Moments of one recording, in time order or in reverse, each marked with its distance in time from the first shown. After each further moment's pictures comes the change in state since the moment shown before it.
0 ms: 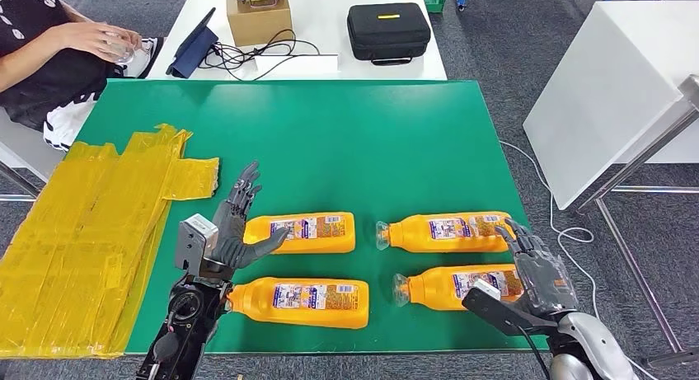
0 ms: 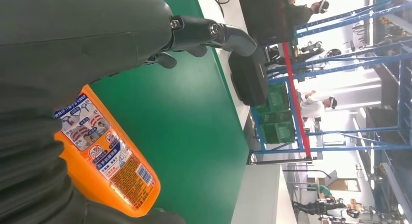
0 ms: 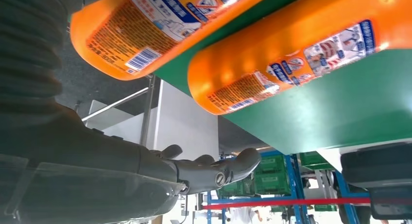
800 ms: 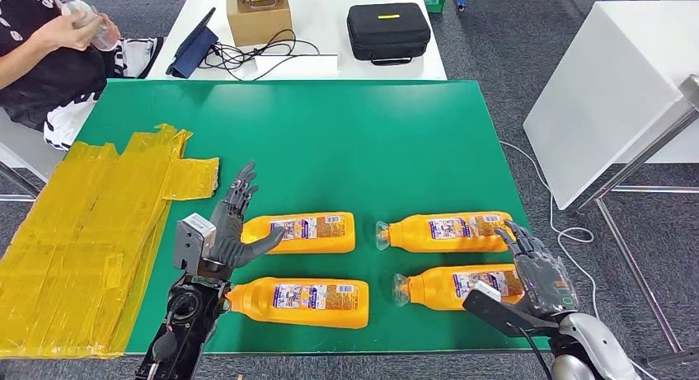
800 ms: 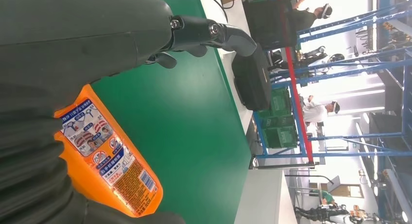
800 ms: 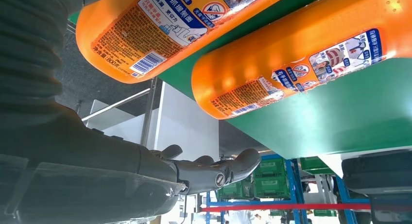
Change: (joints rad) left arm -0.001 0.000 0.013 0.006 0.000 0.006 0.000; right arm 0.002 -0.009 0.000 -0.001 0.004 0.017 0.000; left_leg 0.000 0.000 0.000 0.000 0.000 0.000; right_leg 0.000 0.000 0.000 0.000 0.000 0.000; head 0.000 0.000
